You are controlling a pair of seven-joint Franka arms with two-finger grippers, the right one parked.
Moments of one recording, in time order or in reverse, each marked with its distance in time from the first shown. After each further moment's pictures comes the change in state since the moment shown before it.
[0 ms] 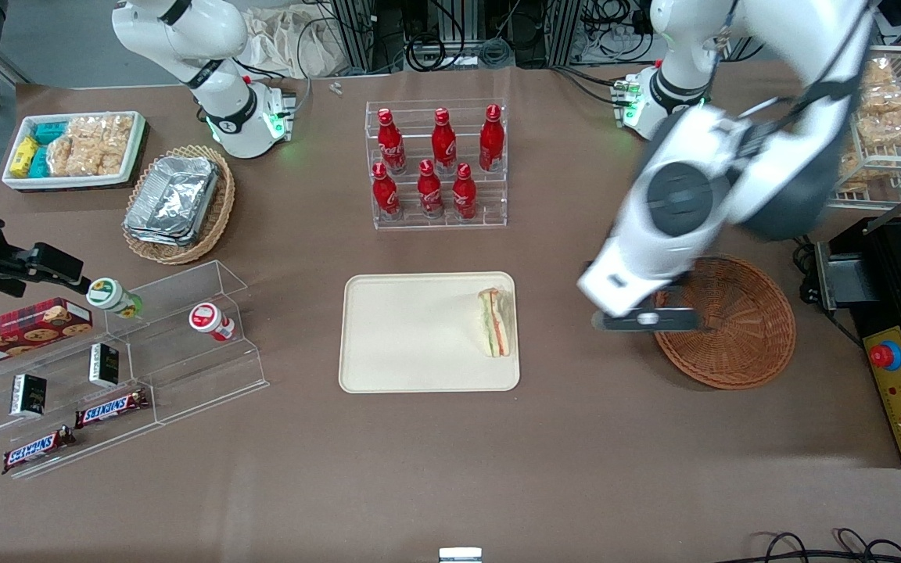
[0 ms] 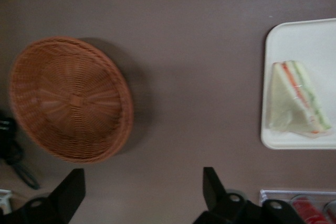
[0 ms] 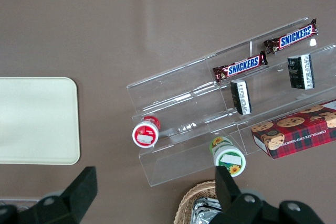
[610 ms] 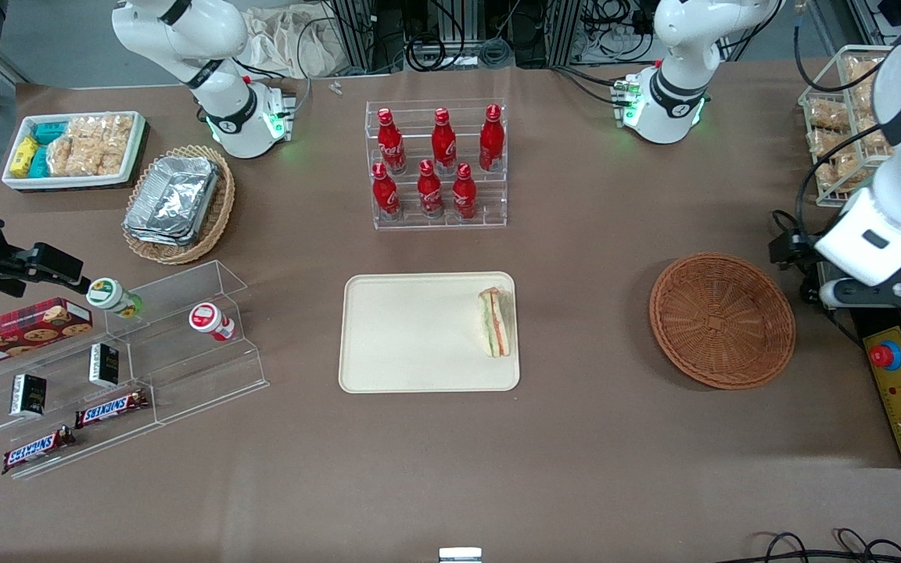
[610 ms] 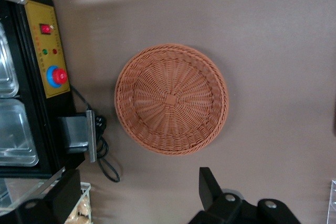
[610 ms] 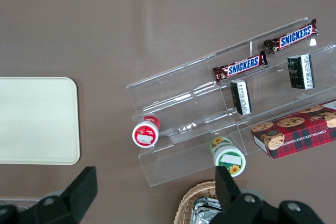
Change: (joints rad) arm 0.293 -0.151 0.004 0.018 -0.010 -0.072 0.288
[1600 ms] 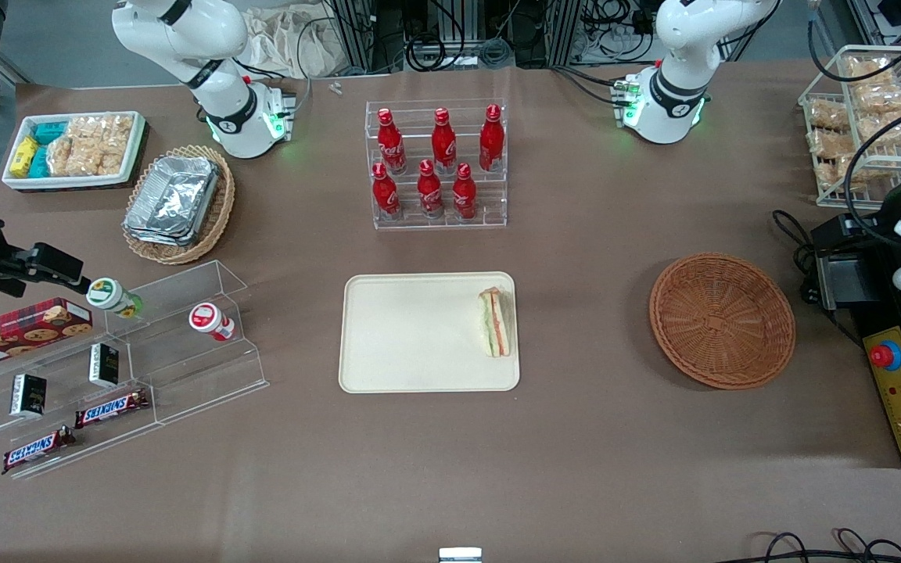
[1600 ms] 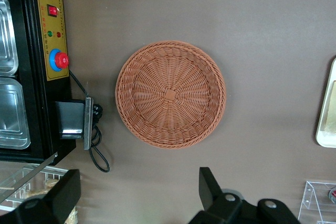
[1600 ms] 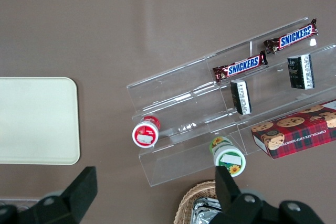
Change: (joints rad) arm 0.031 -0.018 0.047 0.038 -0.082 -0.033 -0.017
